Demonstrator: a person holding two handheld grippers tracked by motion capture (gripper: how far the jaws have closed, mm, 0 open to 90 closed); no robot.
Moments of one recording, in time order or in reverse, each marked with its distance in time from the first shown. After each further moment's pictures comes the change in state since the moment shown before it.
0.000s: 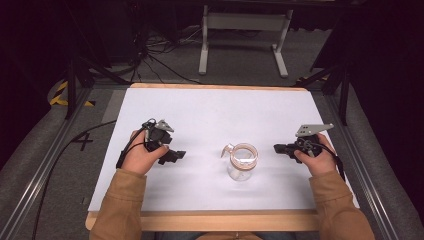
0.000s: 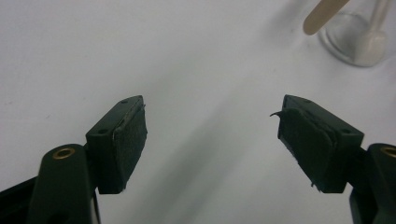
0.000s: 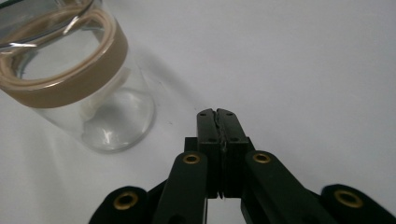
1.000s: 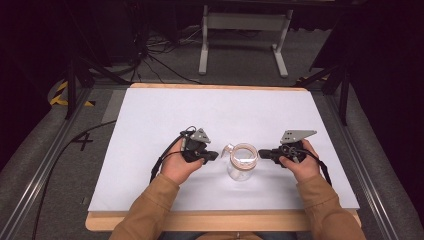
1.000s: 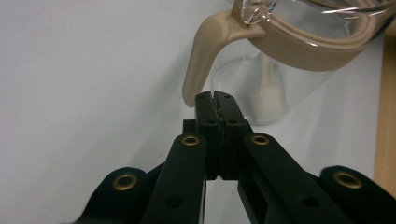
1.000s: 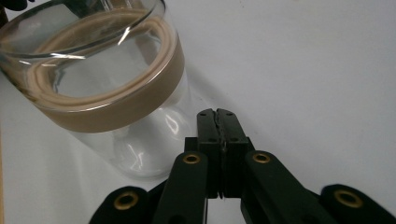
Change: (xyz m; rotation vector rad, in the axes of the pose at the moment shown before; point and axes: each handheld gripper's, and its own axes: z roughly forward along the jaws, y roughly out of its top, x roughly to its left) left arm -0.065 0.032 0.061 -0.098 -0.178 0.126; right arm 0.026 0.002 0.031 -0.039 0.076 -0.047
